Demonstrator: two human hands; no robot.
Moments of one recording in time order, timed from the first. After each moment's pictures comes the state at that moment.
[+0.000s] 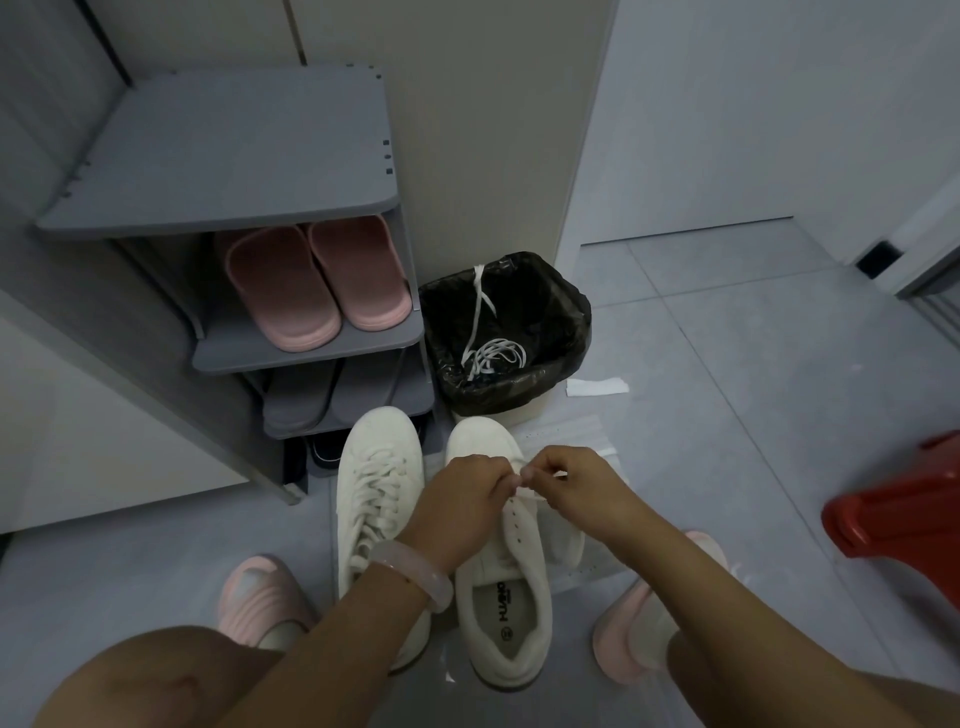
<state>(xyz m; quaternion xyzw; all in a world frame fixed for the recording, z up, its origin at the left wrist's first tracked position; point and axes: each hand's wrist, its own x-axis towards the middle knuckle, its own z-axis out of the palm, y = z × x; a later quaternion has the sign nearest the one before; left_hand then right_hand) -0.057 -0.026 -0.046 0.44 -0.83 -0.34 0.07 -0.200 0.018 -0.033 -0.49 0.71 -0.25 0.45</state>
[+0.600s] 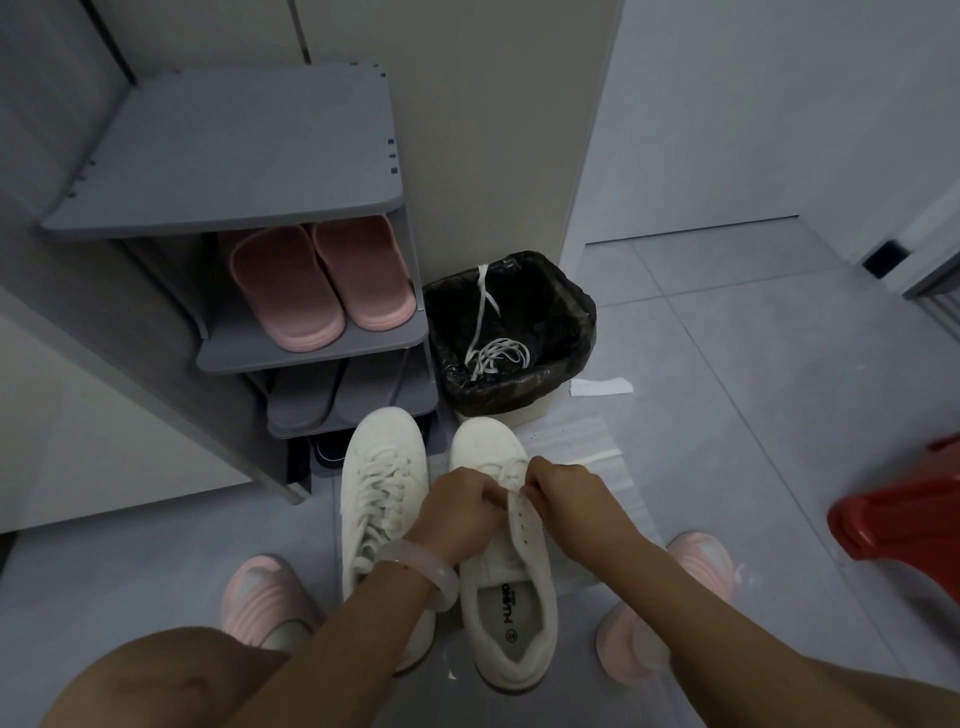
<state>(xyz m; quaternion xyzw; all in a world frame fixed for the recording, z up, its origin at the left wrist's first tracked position) -0.053 -0.026 -0.059 0.51 -0.74 -0.44 0.04 -0.189 0.019 -0.054 -0.66 0.72 -0.04 0.23</state>
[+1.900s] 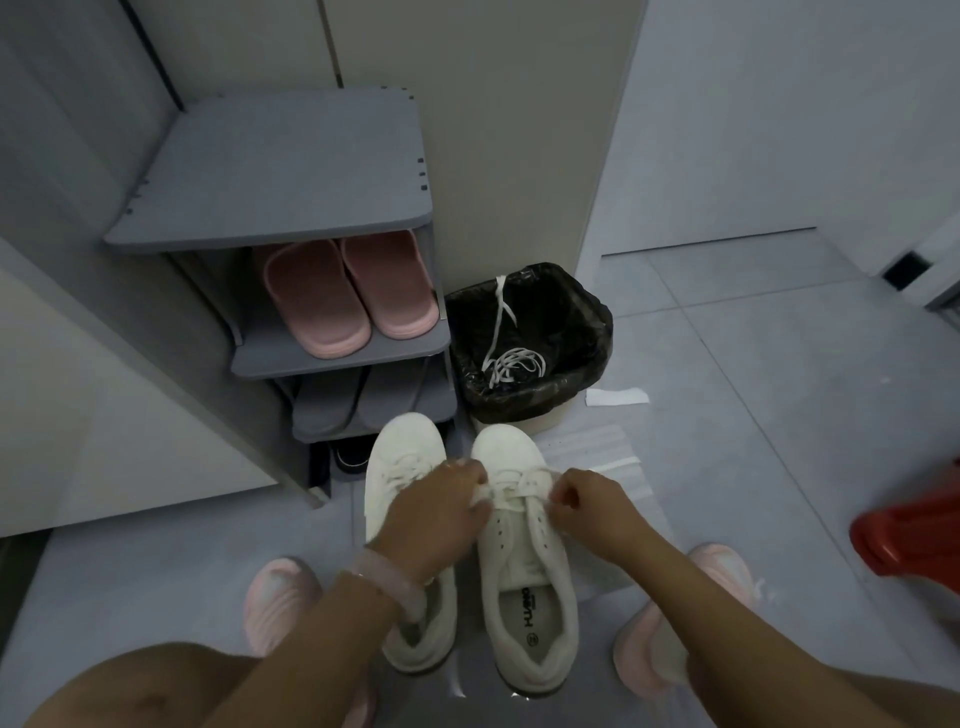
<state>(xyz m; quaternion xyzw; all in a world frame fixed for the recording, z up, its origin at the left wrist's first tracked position) -0.016 -0.030 -0.030 0.50 -0.81 -0.31 -0.02 -0.194 0.017 -0.064 -0.53 0.76 -0.11 0.37</state>
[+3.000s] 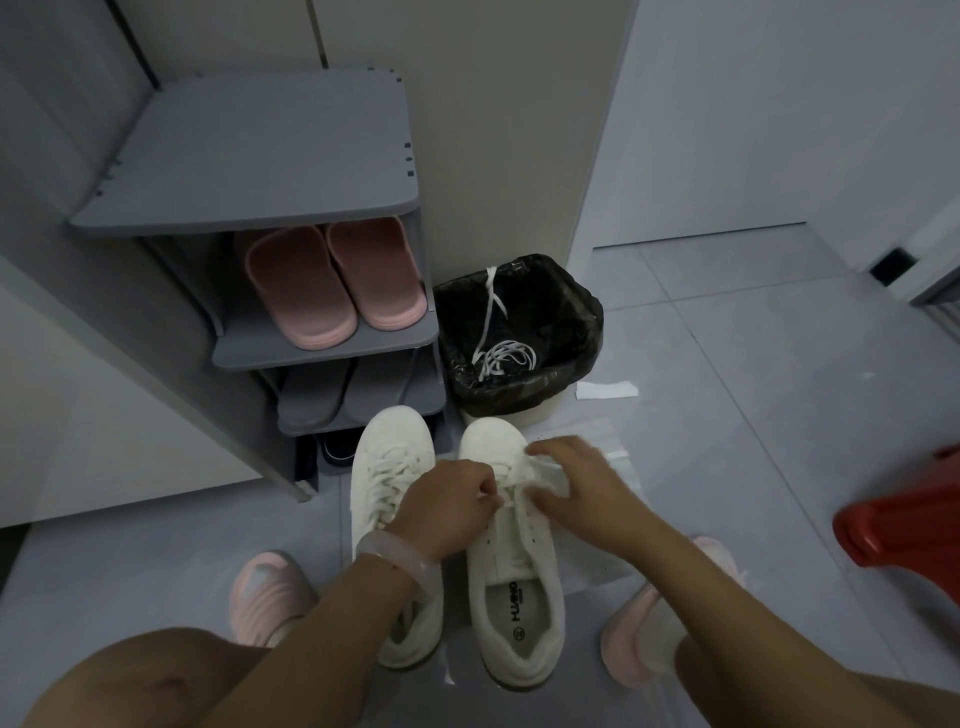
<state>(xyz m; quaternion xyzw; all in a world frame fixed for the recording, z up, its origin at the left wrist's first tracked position) -0.036 -0.036 -0.048 0.48 -0.81 -0.33 0.00 -0.201 0.019 -0.049 -0.61 0.71 -0.15 0.33</state>
